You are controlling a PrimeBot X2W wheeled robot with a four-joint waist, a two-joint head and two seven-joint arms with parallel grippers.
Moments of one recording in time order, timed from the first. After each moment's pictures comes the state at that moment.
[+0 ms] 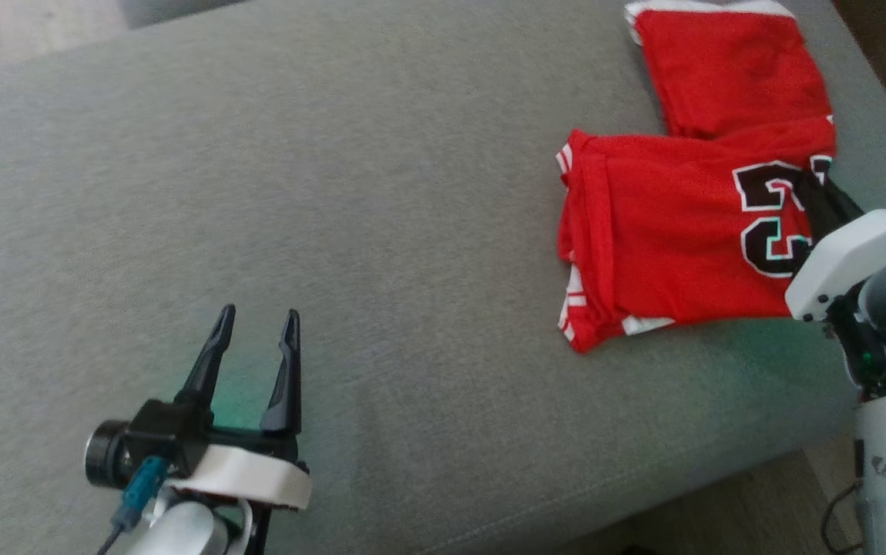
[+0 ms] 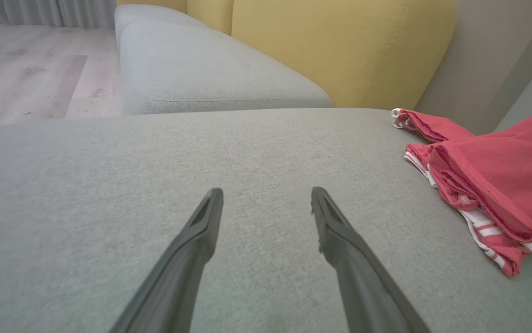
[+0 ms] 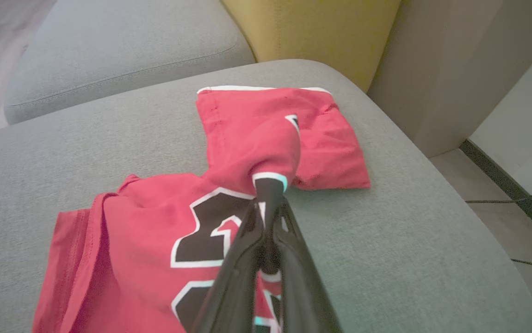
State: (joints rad) left arm -0.15 0.40 -0.61 0.03 -0.58 0.29 -0.20; right arm -0.38 -0.13 -0.13 0.21 0.20 0.12 0.46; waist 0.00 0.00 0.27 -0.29
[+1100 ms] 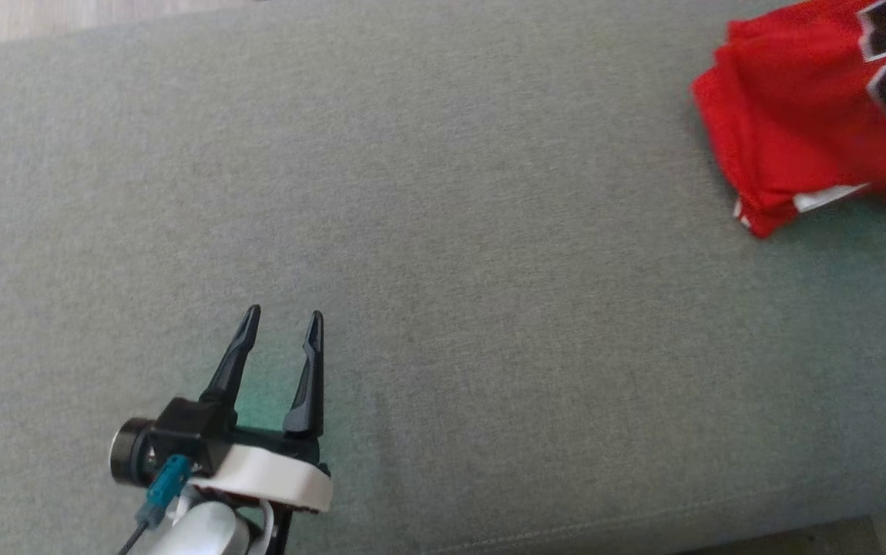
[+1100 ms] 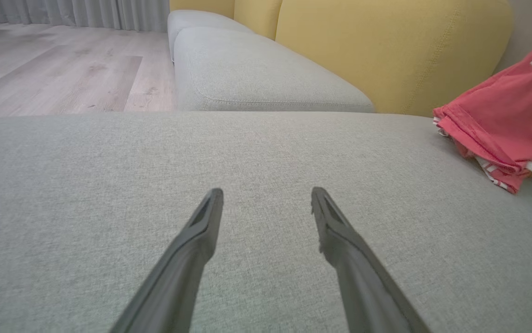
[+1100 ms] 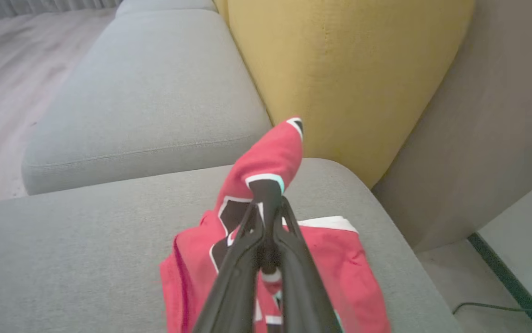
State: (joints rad) left arm -0.17 0.37 -0.65 0.05 -0.58 0.29 -0.20; right arm -0.77 -0.26 -0.17 0.44 0.14 0.12 0.51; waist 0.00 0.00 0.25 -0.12
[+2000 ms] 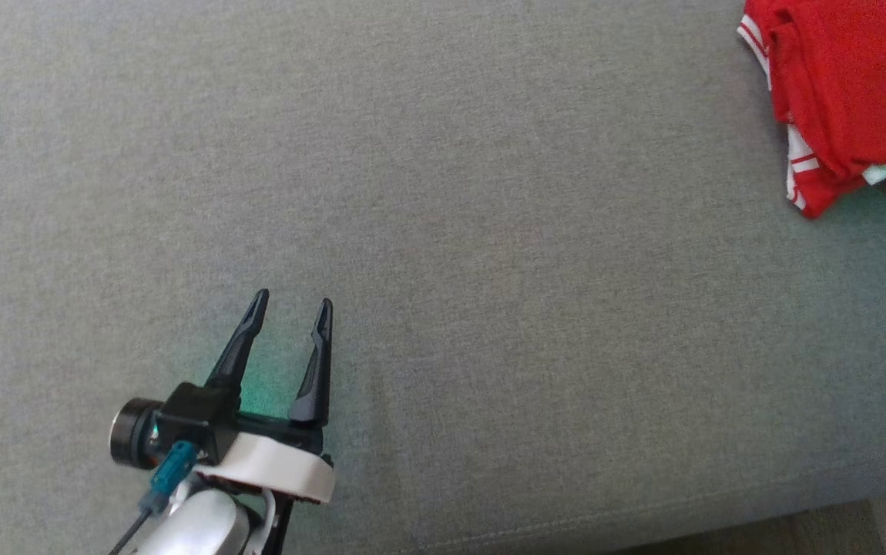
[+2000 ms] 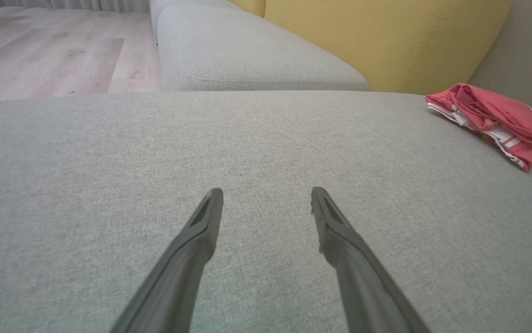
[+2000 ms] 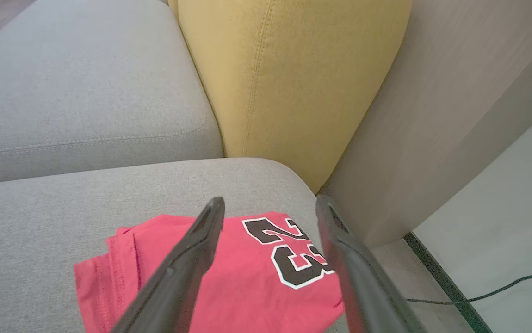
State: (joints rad) left arm -0.21 0.40 -0.67 0.01 -0.56 0.30 -0.17; right arm -0.83 -0.32 -0.29 0.58 -0.05 0.12 0.33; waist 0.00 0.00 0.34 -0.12
